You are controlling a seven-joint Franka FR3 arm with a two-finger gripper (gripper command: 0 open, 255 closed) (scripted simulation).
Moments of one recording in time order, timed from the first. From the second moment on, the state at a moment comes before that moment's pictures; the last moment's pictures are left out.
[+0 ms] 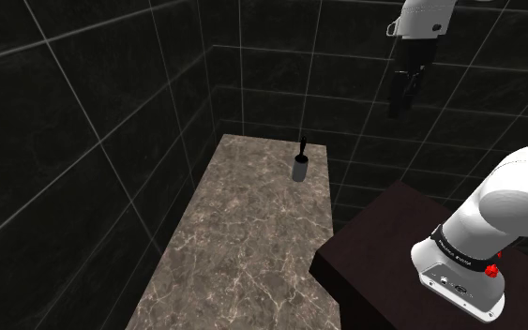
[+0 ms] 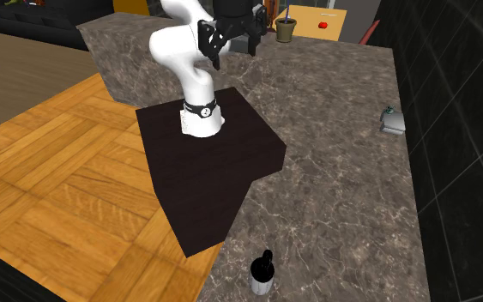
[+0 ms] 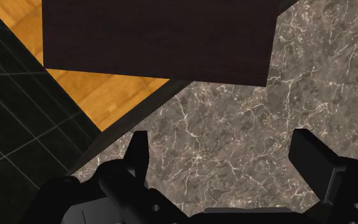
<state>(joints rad) -0.01 -0.74 0.02 -2.43 0.10 1.49 -0.12</state>
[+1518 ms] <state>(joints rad) -0.08 0.11 -0.04 -2.12 0.22 1.88 -0.06</state>
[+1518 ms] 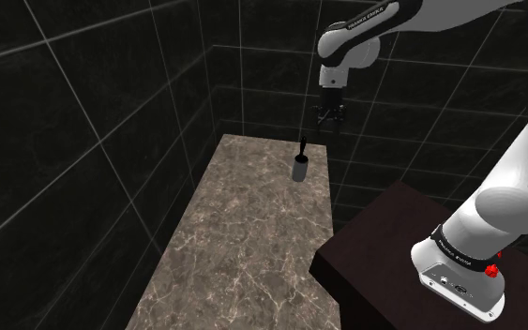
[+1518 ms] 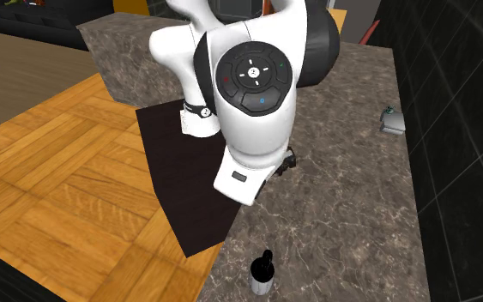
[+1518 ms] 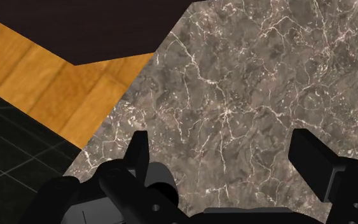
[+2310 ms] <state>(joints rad) -0.13 0.62 -0.05 -1.70 0.32 1.88 -0.03</state>
